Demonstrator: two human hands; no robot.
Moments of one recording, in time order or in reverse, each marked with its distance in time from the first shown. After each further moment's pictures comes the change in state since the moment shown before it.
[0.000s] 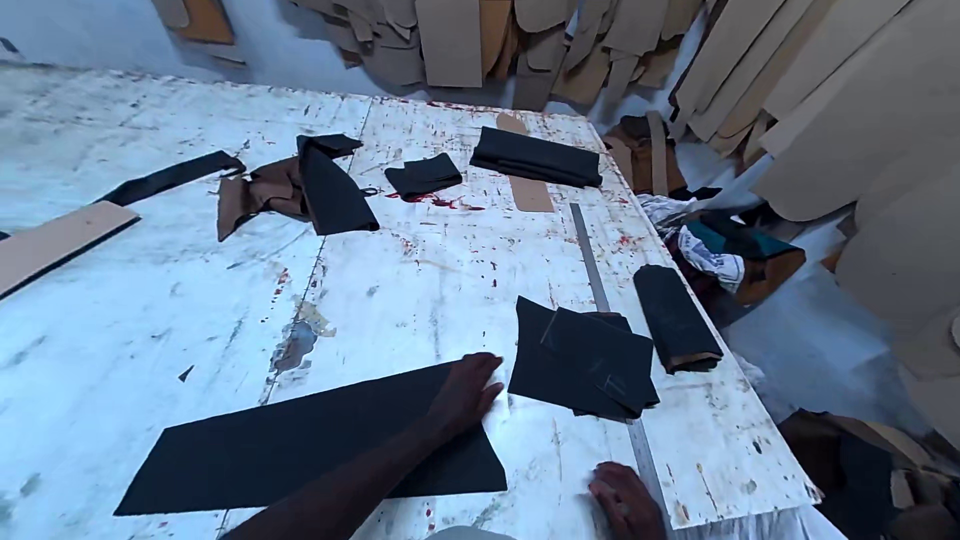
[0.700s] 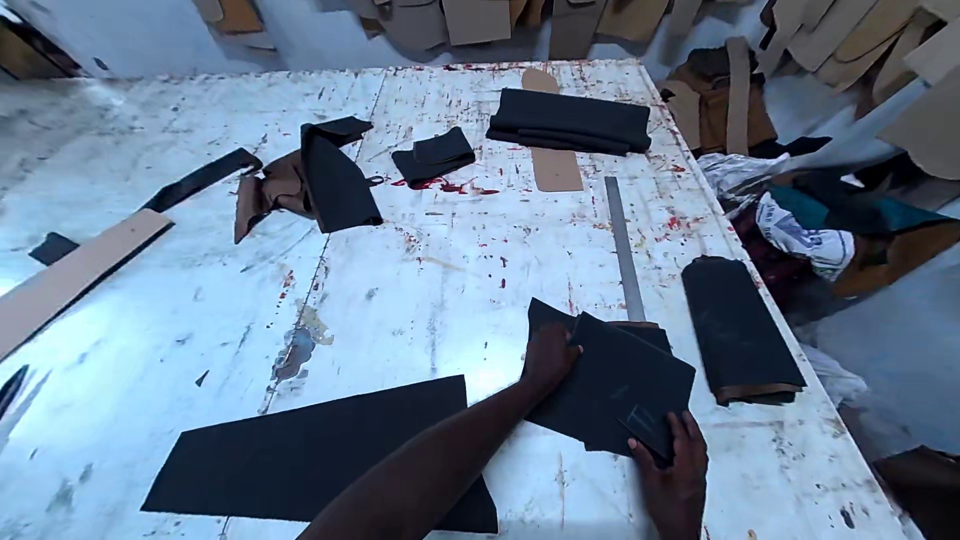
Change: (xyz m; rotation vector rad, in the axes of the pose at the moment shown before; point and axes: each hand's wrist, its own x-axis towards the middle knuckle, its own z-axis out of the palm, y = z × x) left_hand 0.194 0.046 0.090 -0.203 -0.182 -0.640; right_hand 0.115 0.072 0.000 -0.097 0.238 0.280
